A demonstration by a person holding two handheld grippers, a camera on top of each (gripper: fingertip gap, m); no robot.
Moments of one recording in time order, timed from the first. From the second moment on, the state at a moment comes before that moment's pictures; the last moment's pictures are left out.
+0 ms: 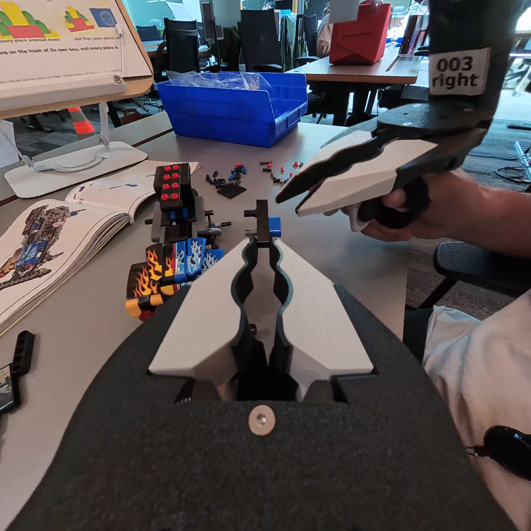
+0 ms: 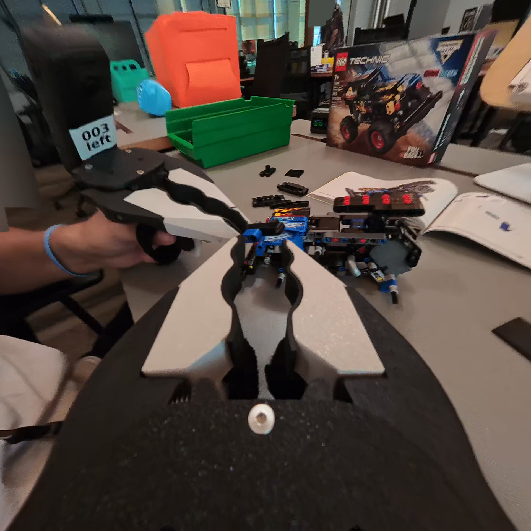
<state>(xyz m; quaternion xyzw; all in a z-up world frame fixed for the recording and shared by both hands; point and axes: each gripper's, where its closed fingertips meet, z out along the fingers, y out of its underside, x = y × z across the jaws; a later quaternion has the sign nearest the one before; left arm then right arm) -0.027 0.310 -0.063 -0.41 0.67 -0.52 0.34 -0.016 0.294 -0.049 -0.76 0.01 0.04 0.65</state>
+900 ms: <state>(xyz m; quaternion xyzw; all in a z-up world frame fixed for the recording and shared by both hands) -0.029 0.306 -0.070 -0.41 0.70 -0.50 0.31 -0.022 0.289 -0.061 -0.78 -0.02 0.03 0.62</state>
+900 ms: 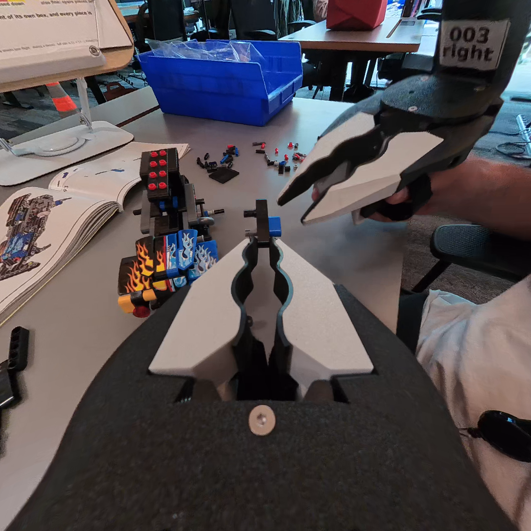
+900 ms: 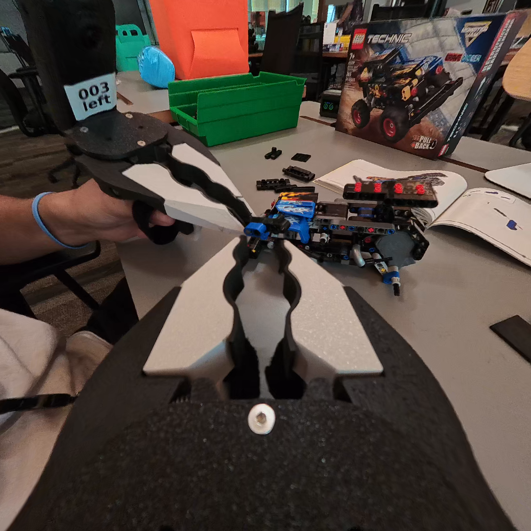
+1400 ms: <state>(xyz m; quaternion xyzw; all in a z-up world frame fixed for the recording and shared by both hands) 0.012 0.338 -0.066 -0.45 0.73 -0.43 0.27 0.094 0.337 -0.041 -0.84 -0.25 0.10 0.47</state>
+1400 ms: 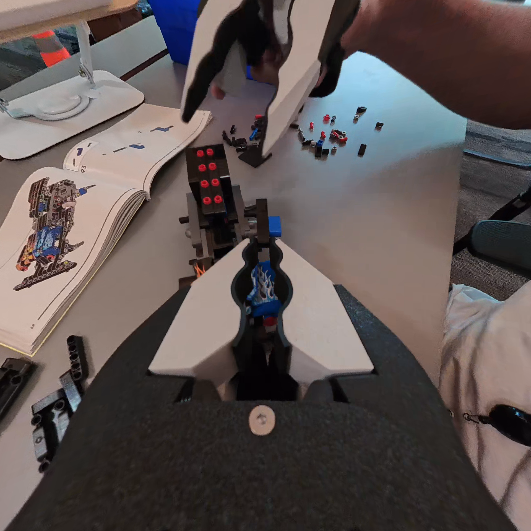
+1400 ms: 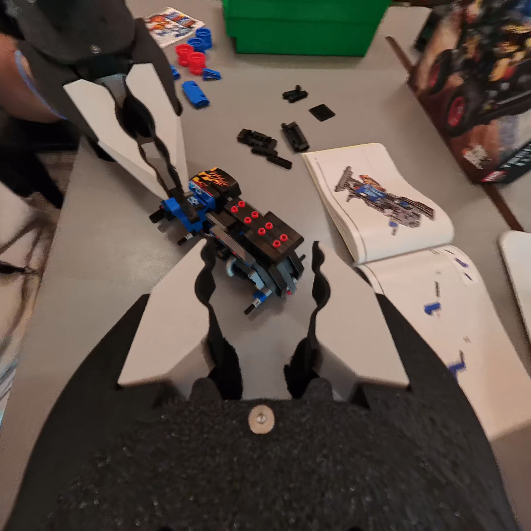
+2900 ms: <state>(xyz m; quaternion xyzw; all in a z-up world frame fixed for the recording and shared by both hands) 0.019 0.350 -0.071 -0.40 0.76 -0.46 0.24 0.037 0.359 -0.070 -0.80 -0.42 0.12 0.41</state>
